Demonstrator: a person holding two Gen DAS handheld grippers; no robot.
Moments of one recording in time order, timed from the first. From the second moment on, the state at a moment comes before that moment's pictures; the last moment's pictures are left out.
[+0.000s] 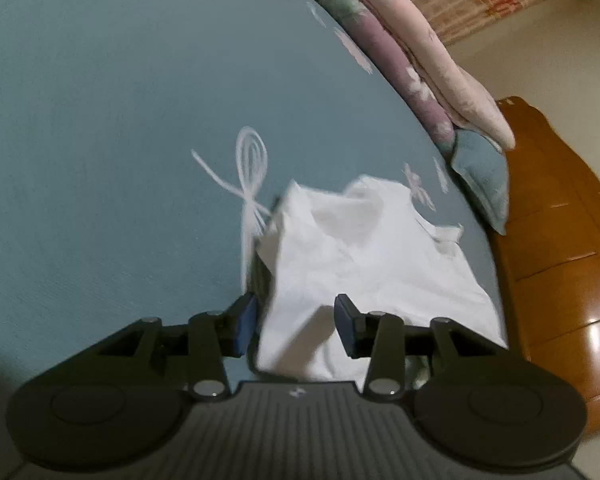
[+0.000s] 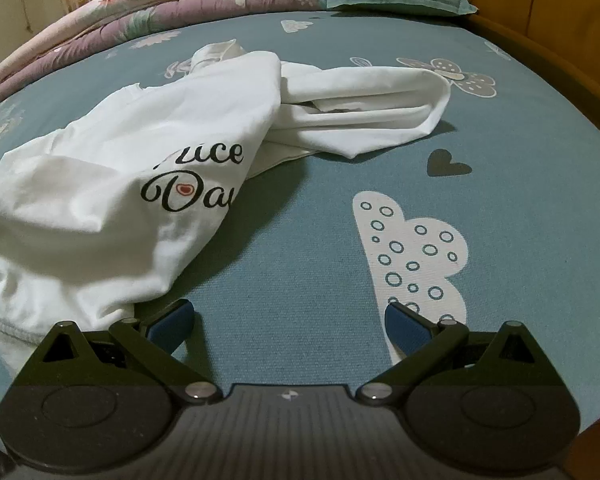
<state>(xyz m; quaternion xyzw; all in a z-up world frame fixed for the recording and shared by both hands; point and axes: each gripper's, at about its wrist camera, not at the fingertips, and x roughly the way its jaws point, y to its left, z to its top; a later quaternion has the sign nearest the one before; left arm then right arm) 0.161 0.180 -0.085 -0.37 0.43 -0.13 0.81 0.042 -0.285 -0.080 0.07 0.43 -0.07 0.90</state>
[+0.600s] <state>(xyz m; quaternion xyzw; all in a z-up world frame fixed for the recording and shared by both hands) 0.146 0.192 -0.024 -0.26 0.39 -0.08 0.88 0.042 -0.285 -0.081 0.07 0.43 -0.06 0.90</state>
